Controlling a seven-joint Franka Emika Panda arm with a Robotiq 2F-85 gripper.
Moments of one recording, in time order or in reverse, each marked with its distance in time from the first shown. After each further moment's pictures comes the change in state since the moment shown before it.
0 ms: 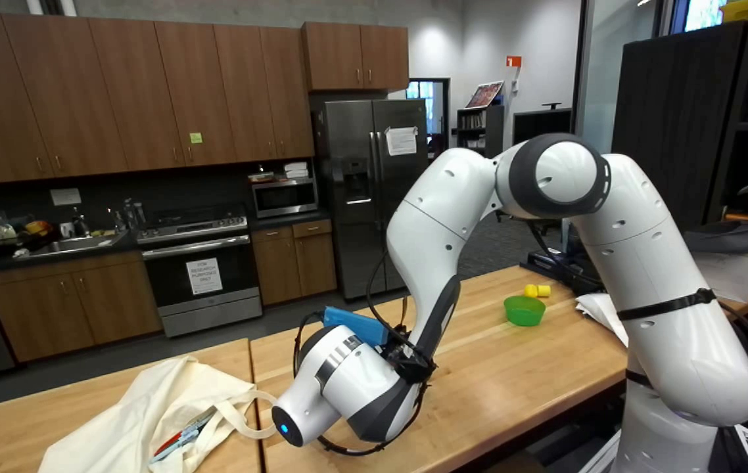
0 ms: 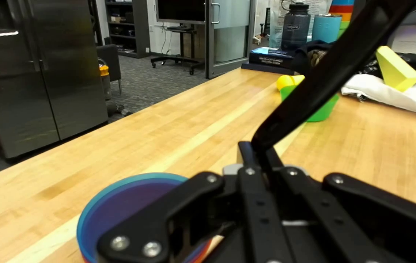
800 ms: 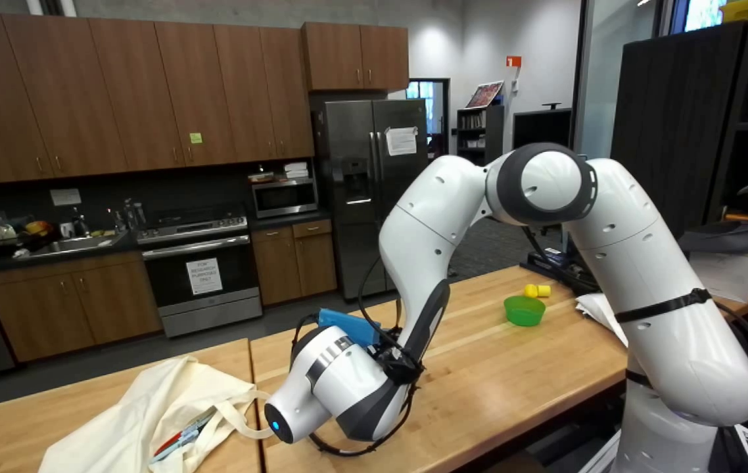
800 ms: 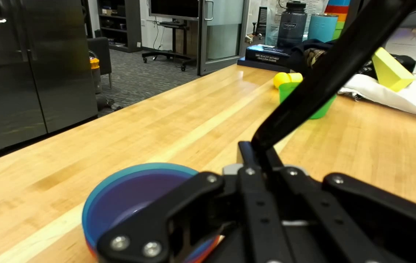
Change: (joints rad) arm 0.000 0.050 -0.011 0.063 -0.001 -0.013 -0.045
